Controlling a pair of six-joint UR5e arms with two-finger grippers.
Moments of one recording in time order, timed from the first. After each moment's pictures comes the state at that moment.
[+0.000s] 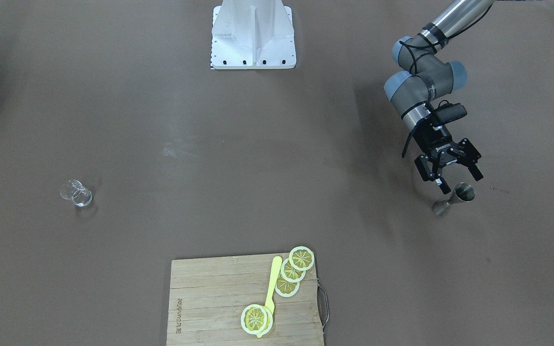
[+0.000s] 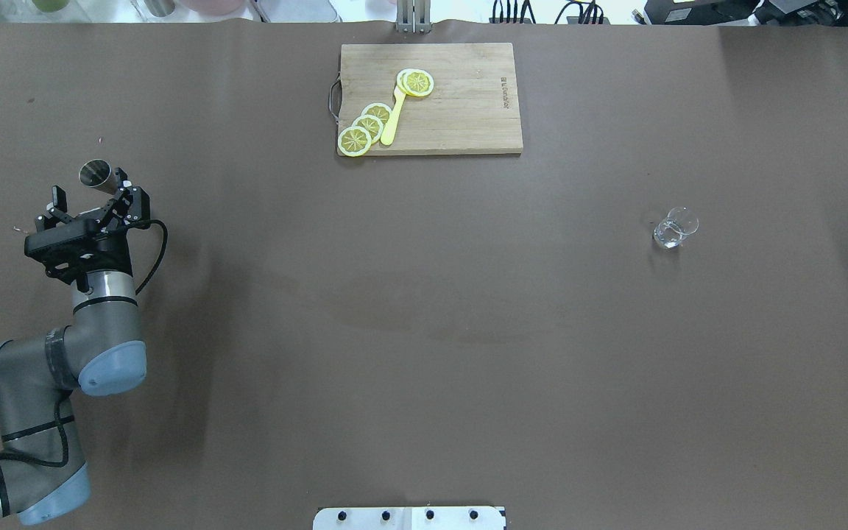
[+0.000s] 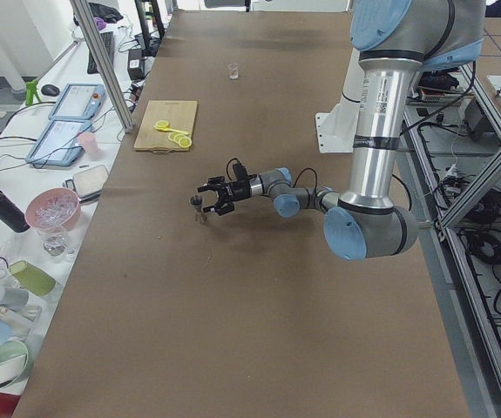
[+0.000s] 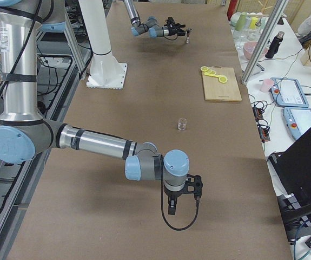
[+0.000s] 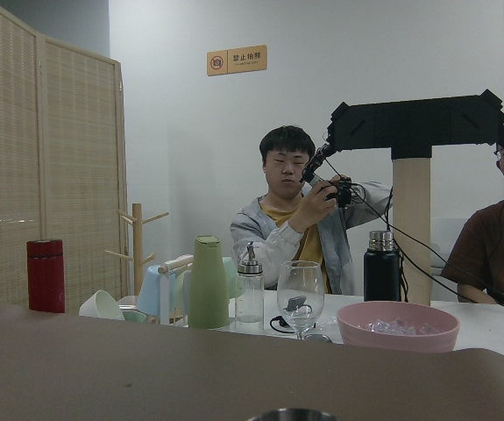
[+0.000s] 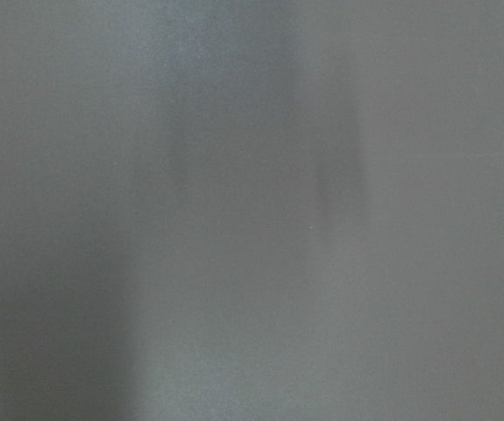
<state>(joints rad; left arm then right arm) -0.42 -1.69 -1.52 -2.09 -0.31 -1.72 1.58 -1.62 1.45 -1.35 2.24 0.10</state>
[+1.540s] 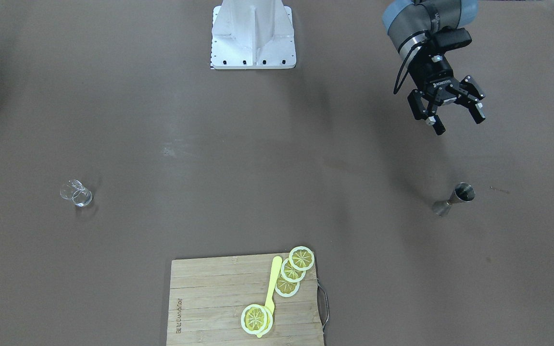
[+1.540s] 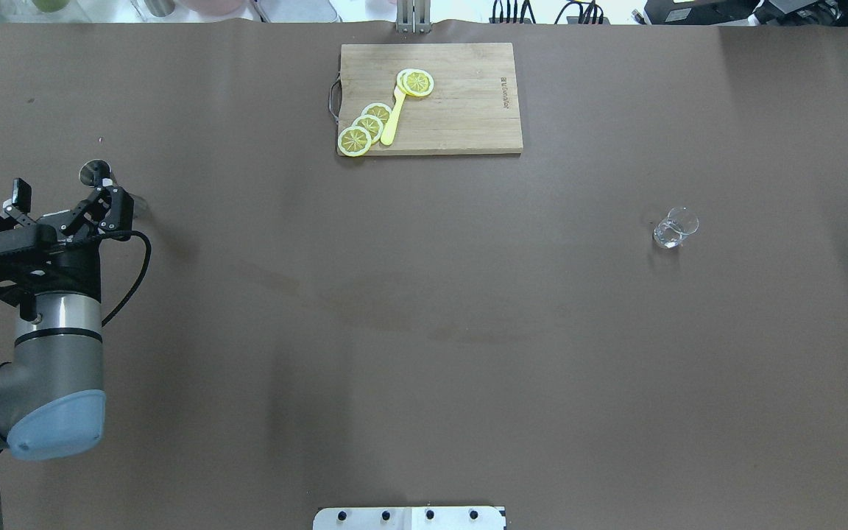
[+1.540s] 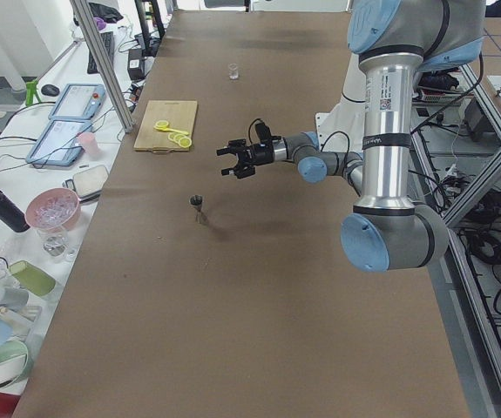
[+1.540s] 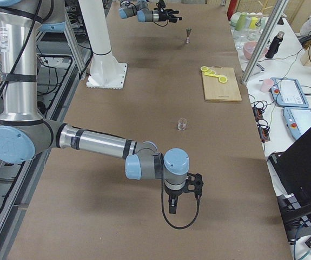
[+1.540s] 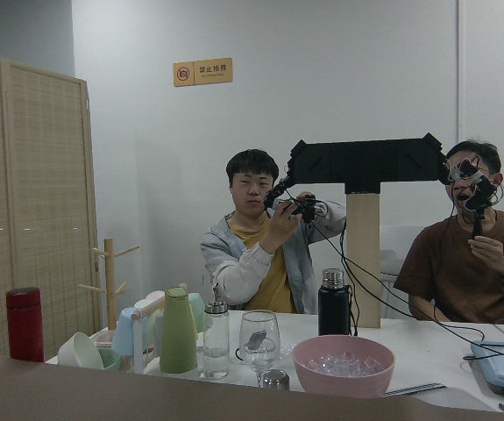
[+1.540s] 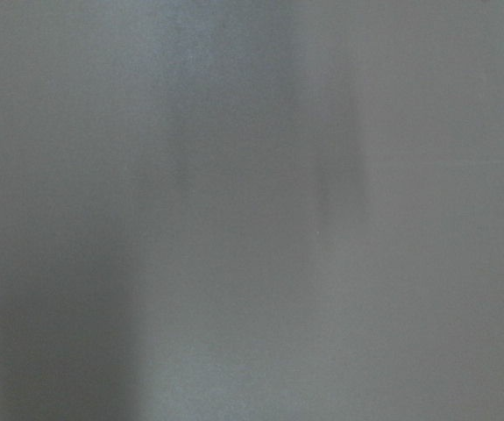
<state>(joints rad) -0.32 -1.55 -2.06 -1.71 -0.28 -1.71 1.58 -1.62 1.46 -1.35 2.24 0.10</state>
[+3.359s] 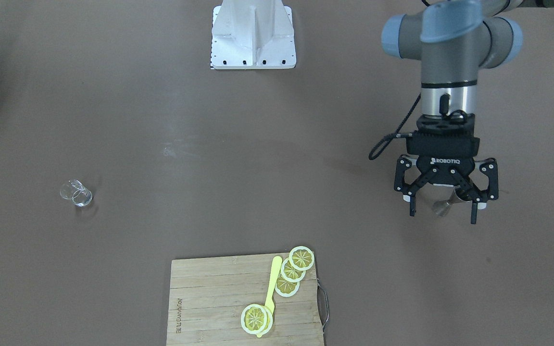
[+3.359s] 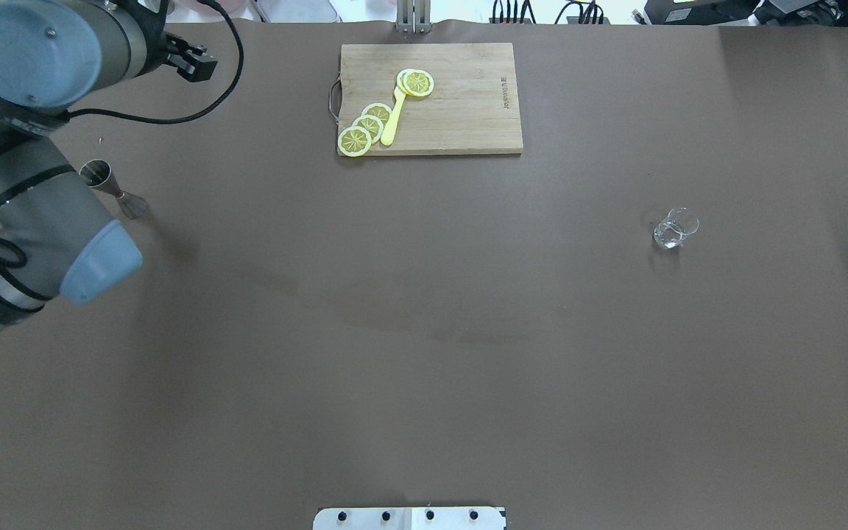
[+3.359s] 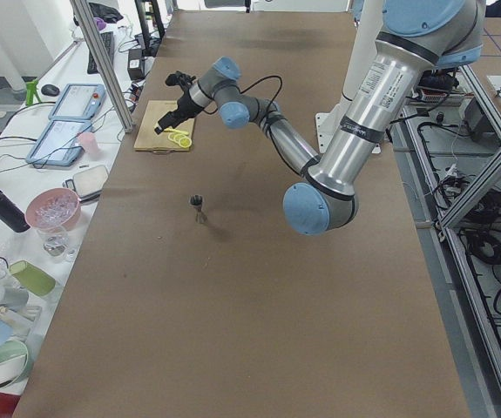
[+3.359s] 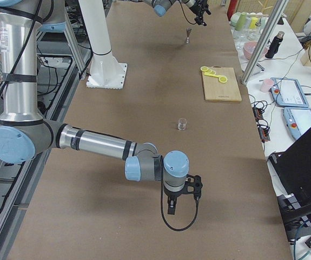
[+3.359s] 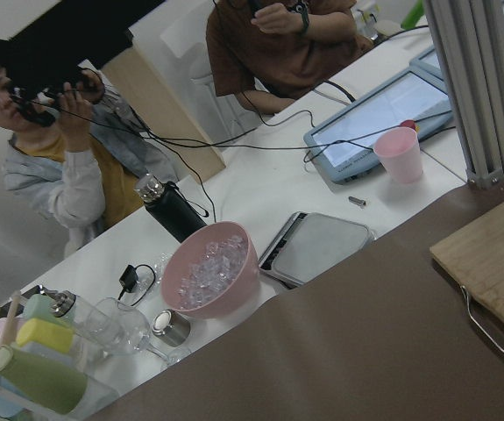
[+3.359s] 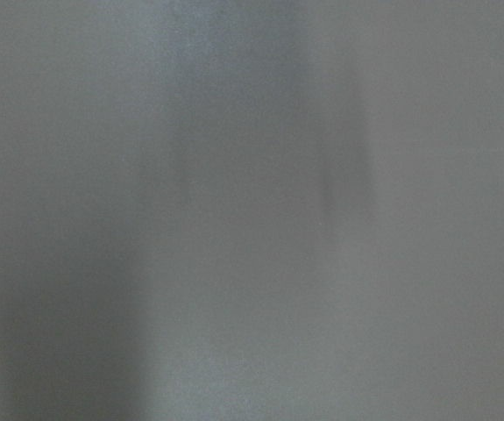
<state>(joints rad) -0.92 -2.08 -1.71 -1.91 -1.50 -0.43 1.58 -1.62 1.44 -1.35 2.26 0.10</state>
